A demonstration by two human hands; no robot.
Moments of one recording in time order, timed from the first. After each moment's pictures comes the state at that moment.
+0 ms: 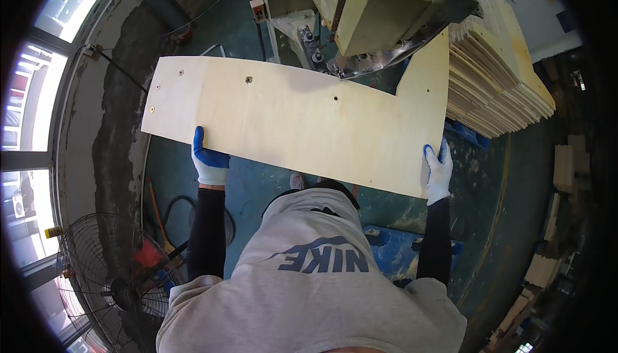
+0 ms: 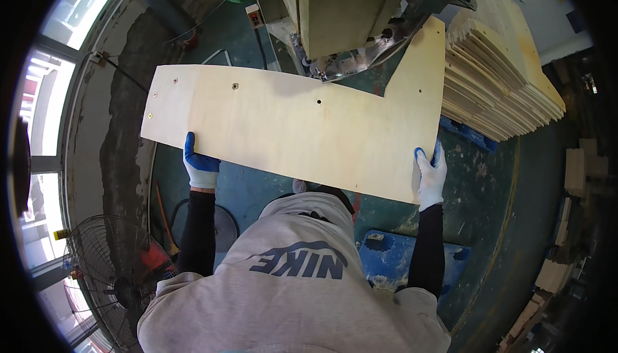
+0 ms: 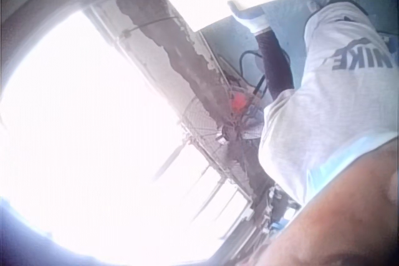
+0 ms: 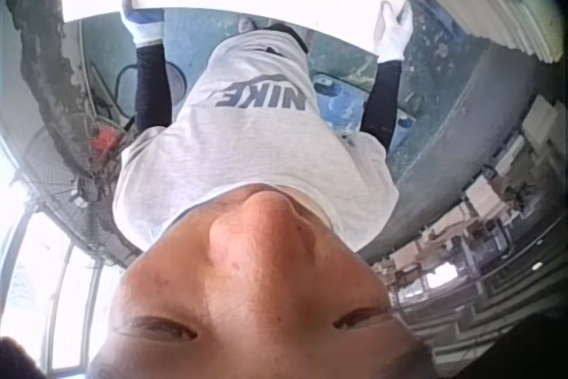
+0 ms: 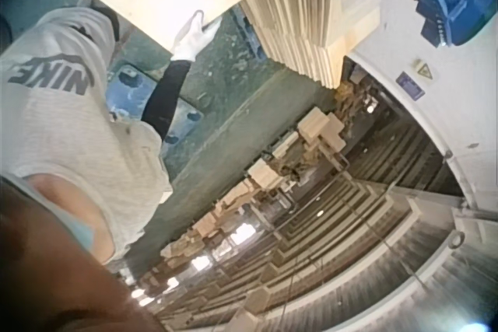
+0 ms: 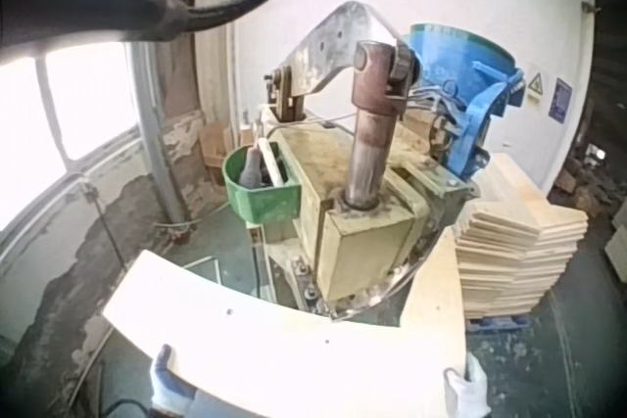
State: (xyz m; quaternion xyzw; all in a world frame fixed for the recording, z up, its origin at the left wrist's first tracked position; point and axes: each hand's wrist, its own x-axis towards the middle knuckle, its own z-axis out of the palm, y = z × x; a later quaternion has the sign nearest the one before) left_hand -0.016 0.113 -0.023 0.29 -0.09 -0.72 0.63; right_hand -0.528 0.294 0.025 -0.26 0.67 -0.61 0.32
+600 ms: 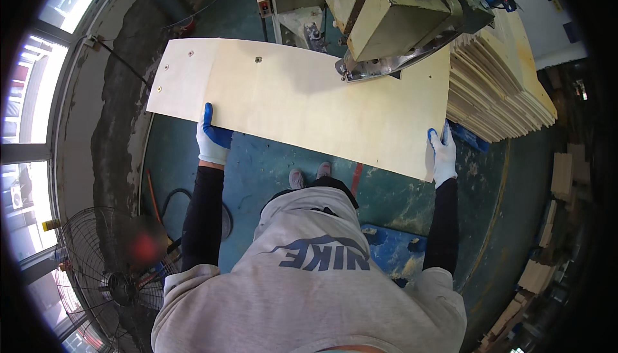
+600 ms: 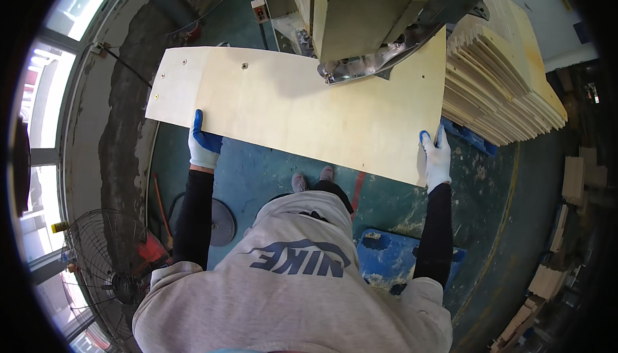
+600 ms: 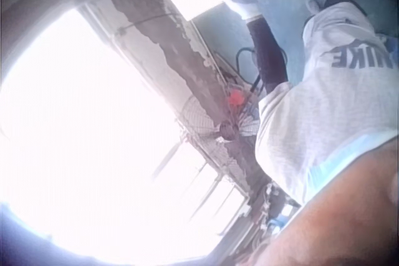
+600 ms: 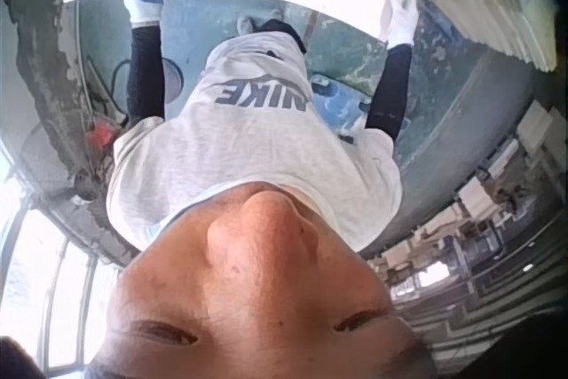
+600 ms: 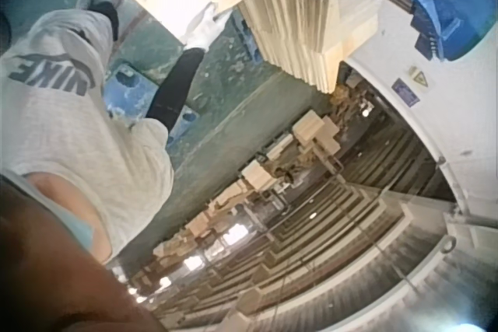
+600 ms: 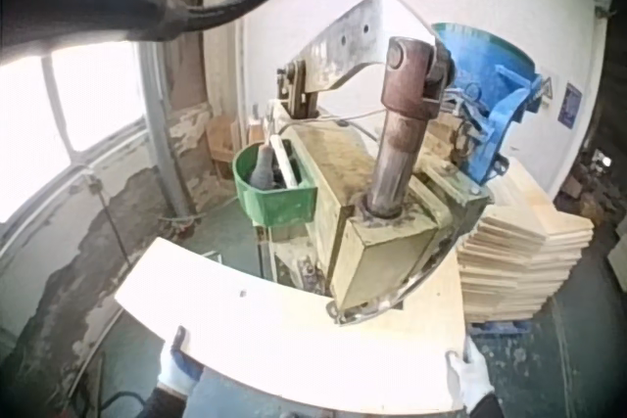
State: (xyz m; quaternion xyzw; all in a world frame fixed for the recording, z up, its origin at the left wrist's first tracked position) left_hand -0.026 0.069 -0.032 0.33 -0.15 -0.71 0.61; right_hand -0.550 0.244 0.027 -0.28 0.69 -0.57 0.35
